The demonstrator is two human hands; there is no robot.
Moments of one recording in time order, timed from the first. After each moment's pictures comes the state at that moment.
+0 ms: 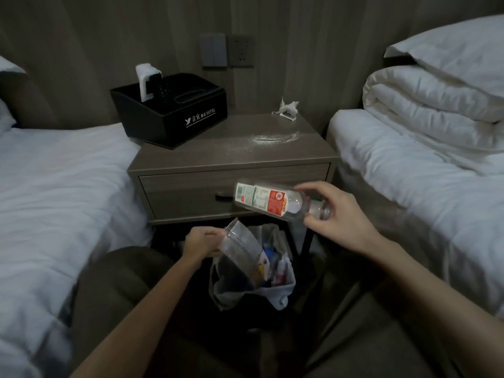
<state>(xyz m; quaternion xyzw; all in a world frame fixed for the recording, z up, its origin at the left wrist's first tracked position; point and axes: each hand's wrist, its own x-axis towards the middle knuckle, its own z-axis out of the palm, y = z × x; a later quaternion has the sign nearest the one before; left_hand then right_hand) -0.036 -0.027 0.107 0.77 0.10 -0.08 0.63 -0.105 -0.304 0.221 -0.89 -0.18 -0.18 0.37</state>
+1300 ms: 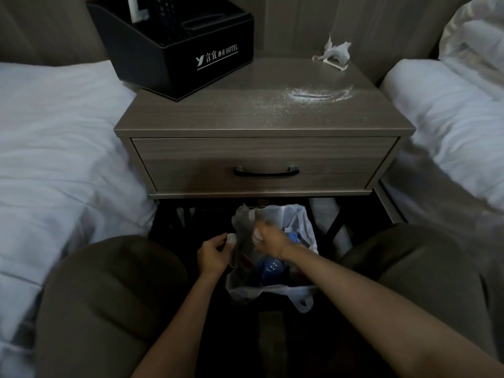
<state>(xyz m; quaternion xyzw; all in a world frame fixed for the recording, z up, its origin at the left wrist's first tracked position) -0.013 -0.023 -0.017 0.81 0.22 -0.05 0.54 0.037 -0.184 -0.012 -0.95 -0.12 0.22 0.22</state>
